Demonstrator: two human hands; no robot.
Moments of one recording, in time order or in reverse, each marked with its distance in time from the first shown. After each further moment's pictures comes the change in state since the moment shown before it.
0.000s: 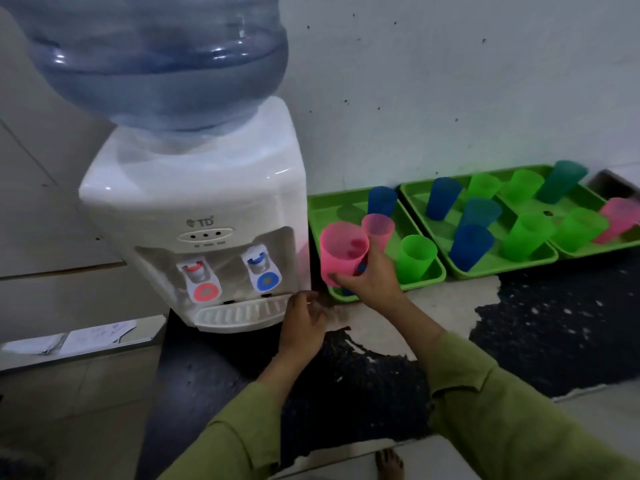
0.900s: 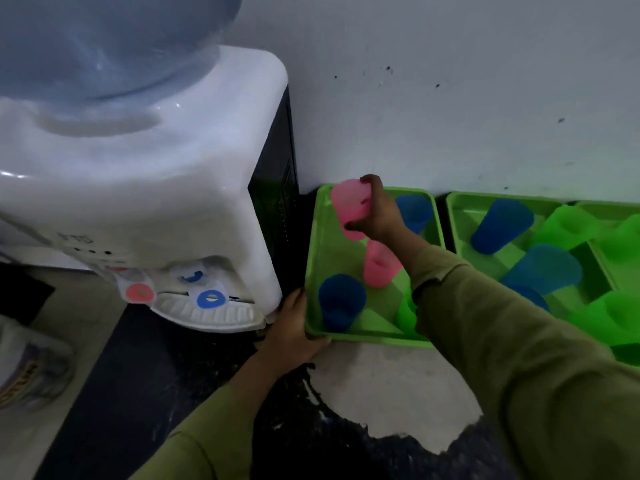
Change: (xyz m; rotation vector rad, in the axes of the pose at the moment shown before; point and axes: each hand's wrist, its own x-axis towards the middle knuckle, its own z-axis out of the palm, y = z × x) left_hand 0.067 0.005 0.062 0.329 -0.078 -0.030; right_hand 0.231 0.073 -0.004 -0.251 -0.368 -0.021
